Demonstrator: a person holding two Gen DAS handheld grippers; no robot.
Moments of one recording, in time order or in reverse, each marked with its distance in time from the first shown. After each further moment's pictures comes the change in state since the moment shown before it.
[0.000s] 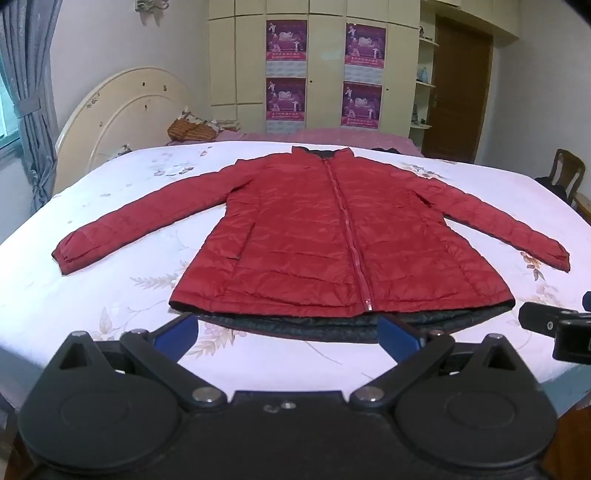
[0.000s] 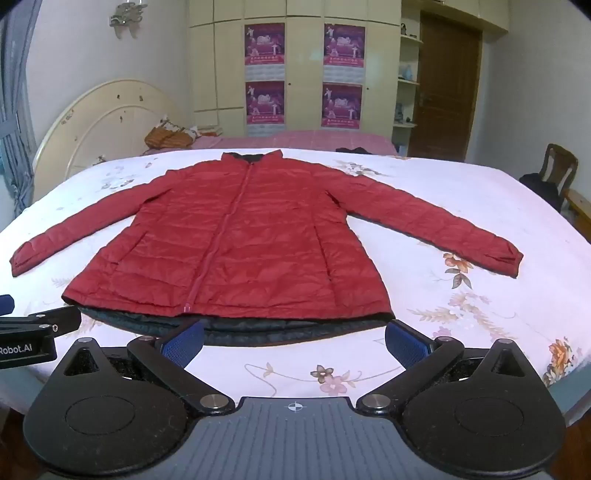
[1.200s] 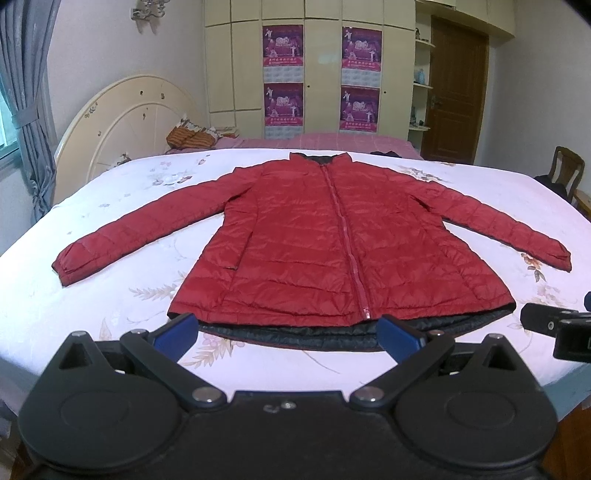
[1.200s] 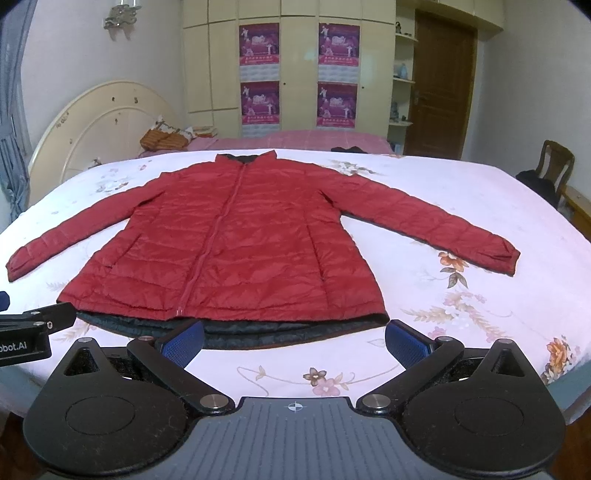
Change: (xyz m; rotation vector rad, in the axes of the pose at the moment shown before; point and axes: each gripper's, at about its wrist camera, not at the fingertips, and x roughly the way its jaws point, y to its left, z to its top) left arm -0.002 -0.004 0.005 0.021 -0.005 0.016; right arm 0.001 -0.007 0.002 0.017 -0.002 -0.006
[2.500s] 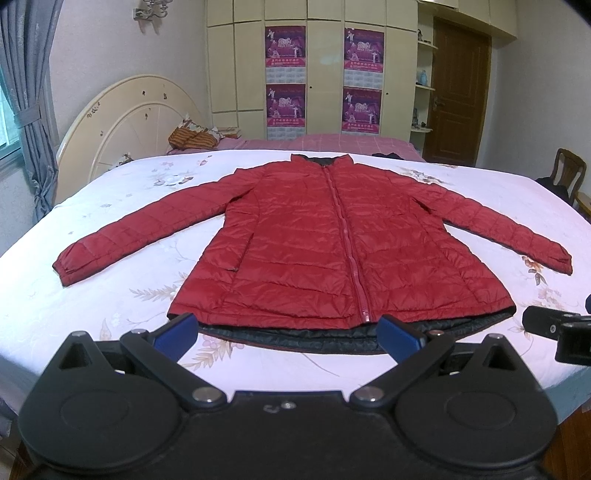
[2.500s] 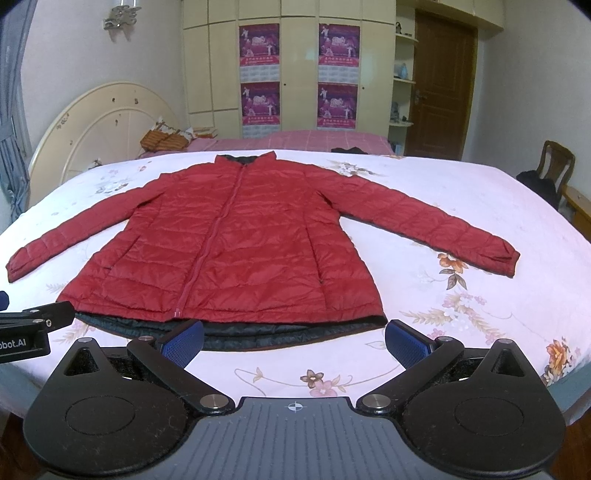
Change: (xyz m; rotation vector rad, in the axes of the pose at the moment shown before) left arm -0.002 -0.001 0.003 -0.005 0.000 0.004; right arm 0.002 -0.001 0.001 0.001 -0.001 -0.001
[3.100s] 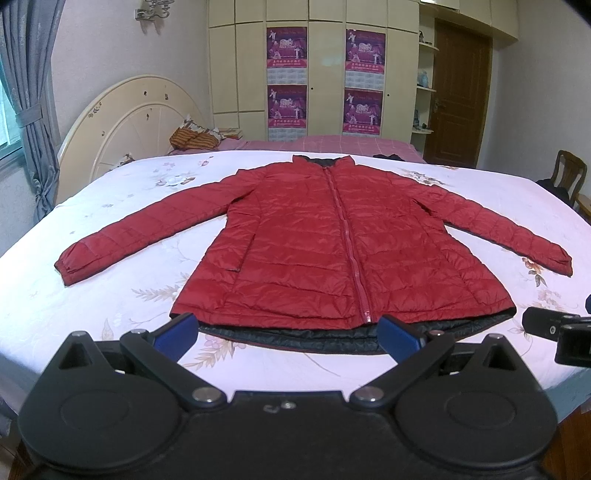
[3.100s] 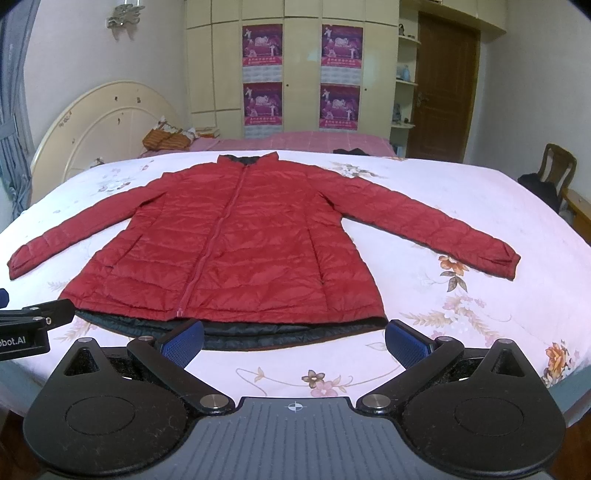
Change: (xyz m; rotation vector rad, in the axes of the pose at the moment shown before) left arm -0.002 0.000 0.000 -0.002 -0.002 0.000; right arm -0.001 0.001 0.000 -0.008 -0.003 0.002
